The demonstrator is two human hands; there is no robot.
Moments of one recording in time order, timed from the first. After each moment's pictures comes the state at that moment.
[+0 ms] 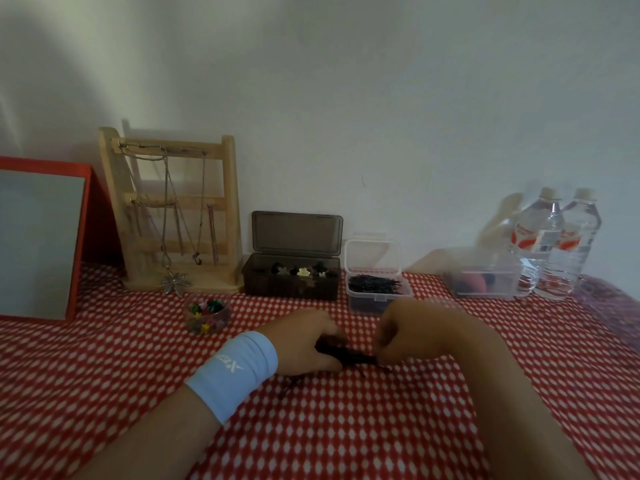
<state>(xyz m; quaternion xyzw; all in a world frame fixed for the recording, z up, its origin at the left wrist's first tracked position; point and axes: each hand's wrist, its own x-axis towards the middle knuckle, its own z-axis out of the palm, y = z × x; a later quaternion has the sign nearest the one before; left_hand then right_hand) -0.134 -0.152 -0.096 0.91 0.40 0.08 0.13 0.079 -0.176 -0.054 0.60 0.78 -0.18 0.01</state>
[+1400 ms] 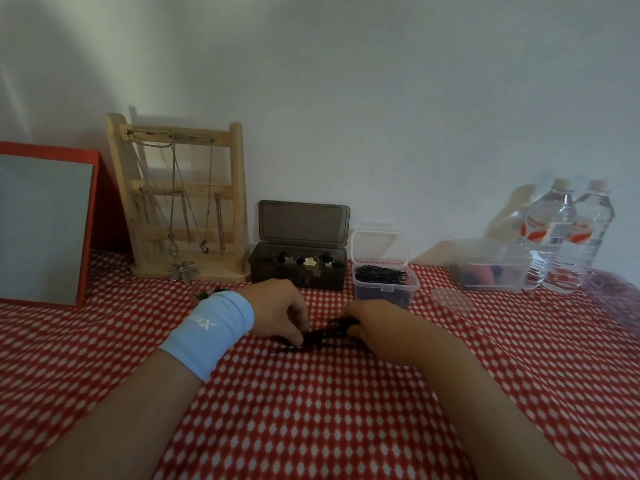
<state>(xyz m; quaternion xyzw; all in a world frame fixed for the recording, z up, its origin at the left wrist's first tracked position) -0.175 -0.140 -0.068 0.86 0.49 0.00 0.16 0.031 -0.163 -0.088 0.57 0.81 -0.13 0.00</state>
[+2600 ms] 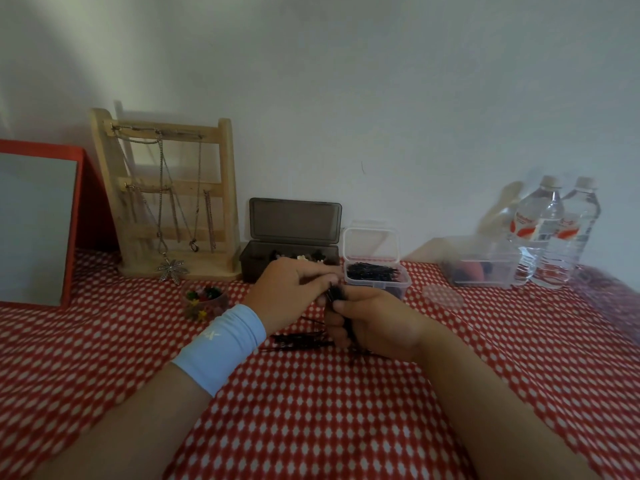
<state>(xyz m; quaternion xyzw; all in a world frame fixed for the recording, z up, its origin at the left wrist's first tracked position) -0.141 -0.153 -0.075 0.78 0.40 0.41 0.26 0.035 -0.170 -0.093 0.34 0.56 -0.69 -0.32</state>
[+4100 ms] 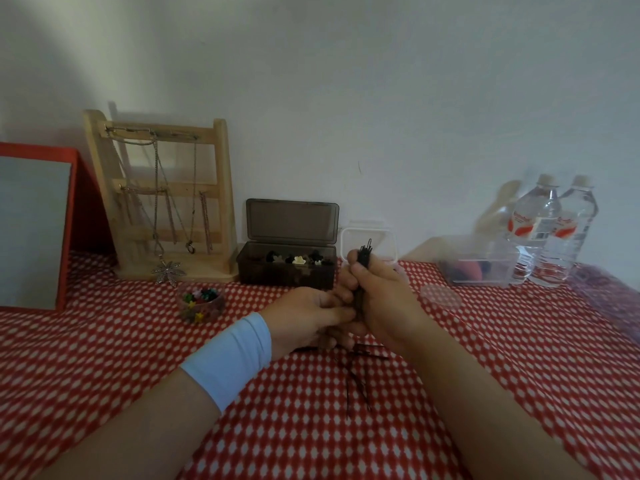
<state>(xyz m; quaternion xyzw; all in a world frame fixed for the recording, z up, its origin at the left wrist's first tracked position) -0.120 -0.166 -0.084 0.60 0.41 0.27 0.64 0.026 -0.165 -0.085 0.29 0.46 -0.61 -0.58</state>
